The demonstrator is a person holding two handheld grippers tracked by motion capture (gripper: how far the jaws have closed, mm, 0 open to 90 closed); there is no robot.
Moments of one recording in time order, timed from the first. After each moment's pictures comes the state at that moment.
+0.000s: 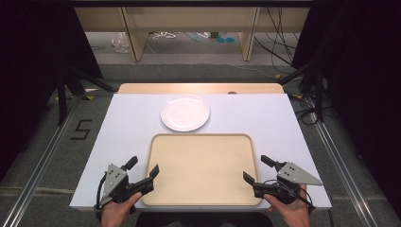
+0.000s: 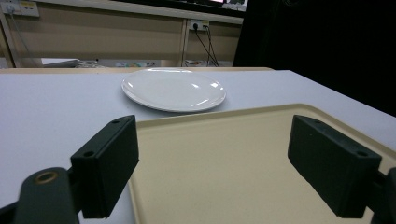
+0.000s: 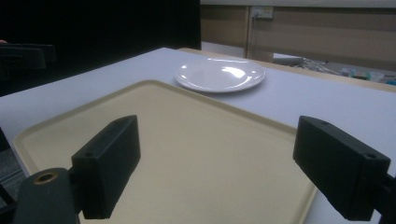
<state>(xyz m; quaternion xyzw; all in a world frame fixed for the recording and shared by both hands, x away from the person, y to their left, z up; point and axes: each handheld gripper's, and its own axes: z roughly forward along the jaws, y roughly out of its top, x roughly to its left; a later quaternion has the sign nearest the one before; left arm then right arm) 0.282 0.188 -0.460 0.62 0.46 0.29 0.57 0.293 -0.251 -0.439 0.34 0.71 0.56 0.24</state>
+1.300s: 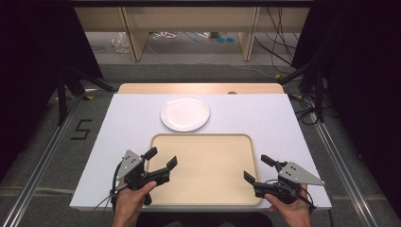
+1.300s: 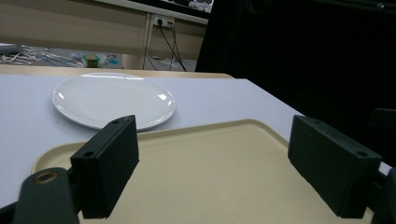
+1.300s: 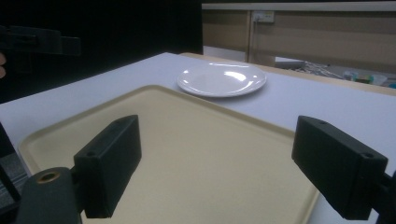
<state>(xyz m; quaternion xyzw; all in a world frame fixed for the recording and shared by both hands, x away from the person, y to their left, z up) 0.311 0.147 -0.431 0.63 0.45 0.20 0.60 0.291 -0.252 -0.437 0.34 0.71 0.57 0.23</state>
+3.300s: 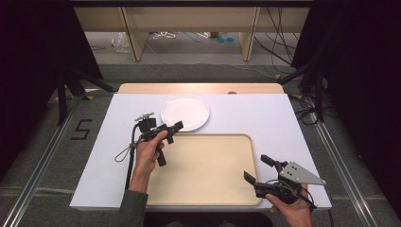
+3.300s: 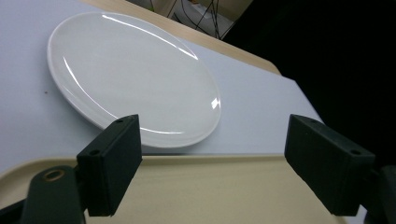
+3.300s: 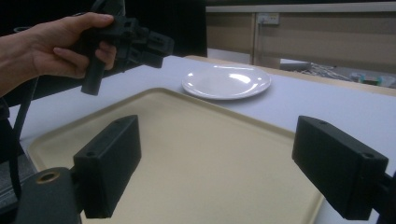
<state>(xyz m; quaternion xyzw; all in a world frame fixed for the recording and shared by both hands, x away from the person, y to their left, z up) 0.448 0.139 -0.441 0.57 0.61 0.08 0.54 0.291 -0.254 -0.436 0.34 0.72 0.57 0.22</state>
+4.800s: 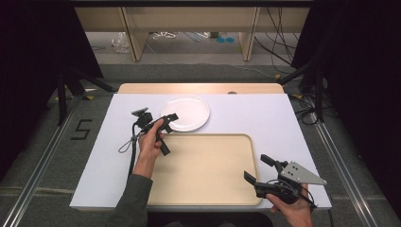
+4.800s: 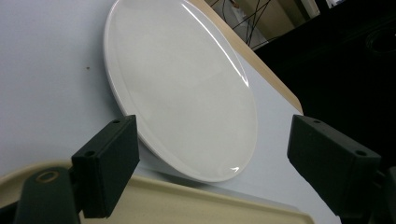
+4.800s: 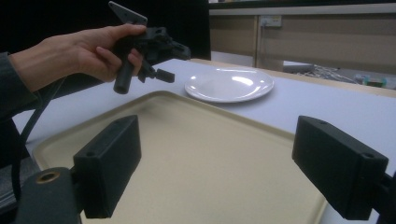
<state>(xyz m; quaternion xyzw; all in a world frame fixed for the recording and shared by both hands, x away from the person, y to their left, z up) 0.492 0.152 -0.465 0.46 0.72 0.01 0.52 0.292 -0.254 -0.436 0.33 0.70 0.59 0.22</state>
